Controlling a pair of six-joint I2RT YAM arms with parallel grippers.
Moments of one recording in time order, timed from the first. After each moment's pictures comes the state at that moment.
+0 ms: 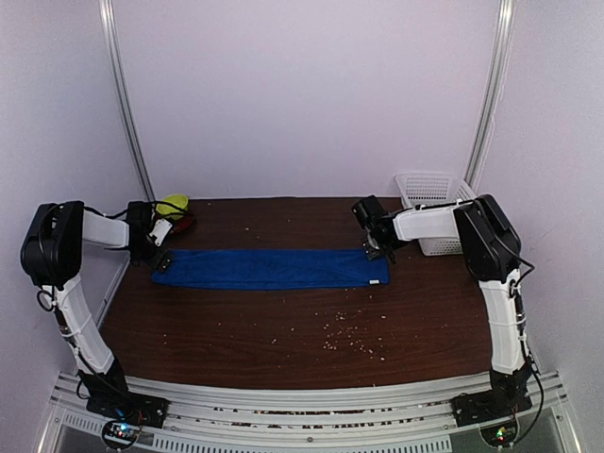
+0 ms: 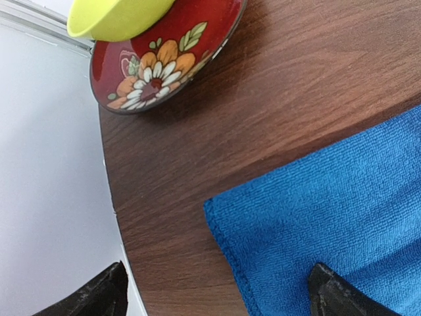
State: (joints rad) left arm 0.03 1.87 1.04 -0.06 -0.21 0.57; right arm 0.51 2.24 1.60 -0.37 0.65 0.12
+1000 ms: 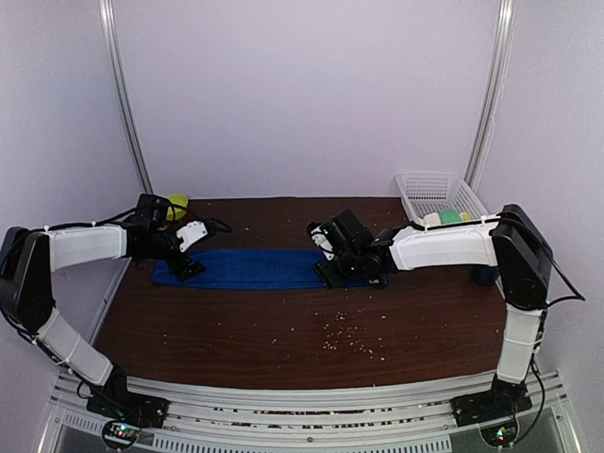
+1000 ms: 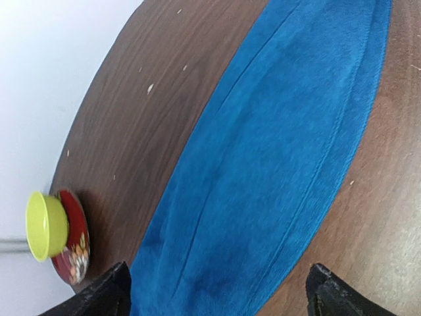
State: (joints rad) left arm -0.22 1.51 0.92 -0.24 0.19 0.85; right arm 0.84 1.92 1.34 -0.24 0.29 0.05
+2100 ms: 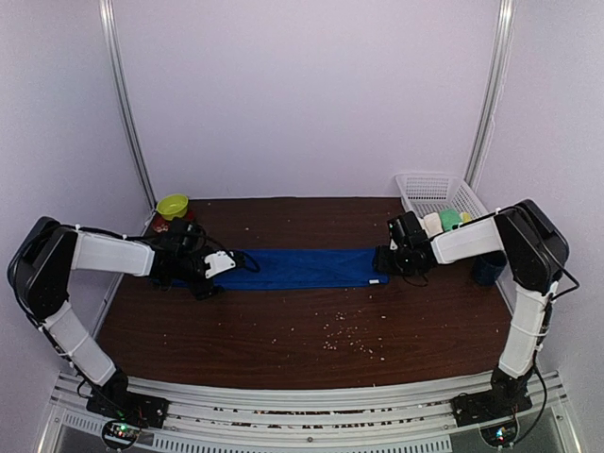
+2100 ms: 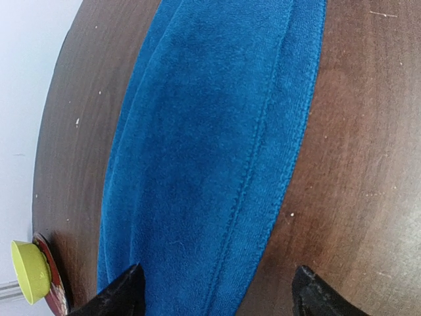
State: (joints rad) left arm -0.43 1.64 0.83 -0.07 0.06 0.91; right arm 0.46 1.90 1.06 0.00 0.13 0.53
